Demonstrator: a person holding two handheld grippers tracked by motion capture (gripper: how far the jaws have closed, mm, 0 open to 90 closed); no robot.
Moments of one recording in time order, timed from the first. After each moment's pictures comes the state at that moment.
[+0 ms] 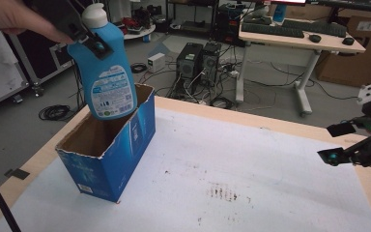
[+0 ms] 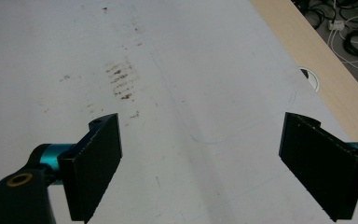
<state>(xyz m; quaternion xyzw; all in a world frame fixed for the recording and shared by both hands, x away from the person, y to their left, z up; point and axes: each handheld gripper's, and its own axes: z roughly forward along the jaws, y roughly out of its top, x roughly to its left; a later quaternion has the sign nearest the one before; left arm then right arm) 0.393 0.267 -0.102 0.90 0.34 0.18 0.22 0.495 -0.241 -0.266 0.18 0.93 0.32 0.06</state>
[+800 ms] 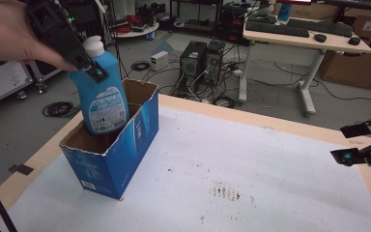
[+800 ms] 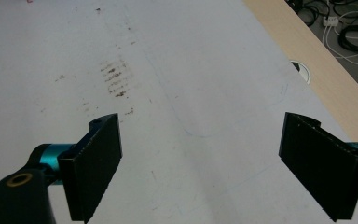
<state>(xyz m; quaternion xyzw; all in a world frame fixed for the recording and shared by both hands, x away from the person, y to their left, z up) 0.402 0.287 -0.160 0.89 0.39 0.15 0.18 0.497 -0.254 -0.265 0.19 0.92 0.33 0.06</state>
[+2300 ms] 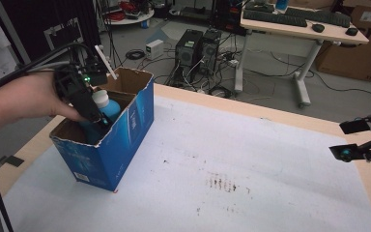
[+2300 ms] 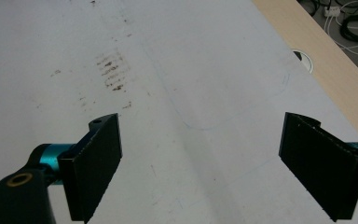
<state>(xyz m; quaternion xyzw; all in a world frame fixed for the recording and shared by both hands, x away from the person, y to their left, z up) 0.413 0.287 -0.281 0.90 0.39 0.11 0.14 0.498 -0.257 -0.273 0.21 0.92 0.32 0.05</state>
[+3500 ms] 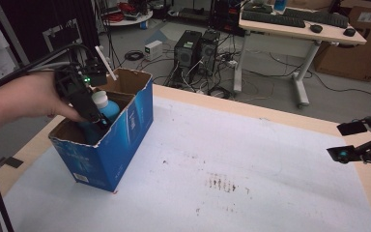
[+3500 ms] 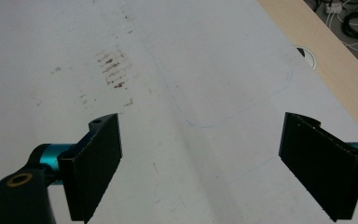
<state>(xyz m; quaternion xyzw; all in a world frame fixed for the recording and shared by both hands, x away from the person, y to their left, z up) 0.416 0.288 -0.282 0.90 0.39 0.10 0.13 0.495 -0.255 -0.276 0.21 0.93 0.31 0.05</state>
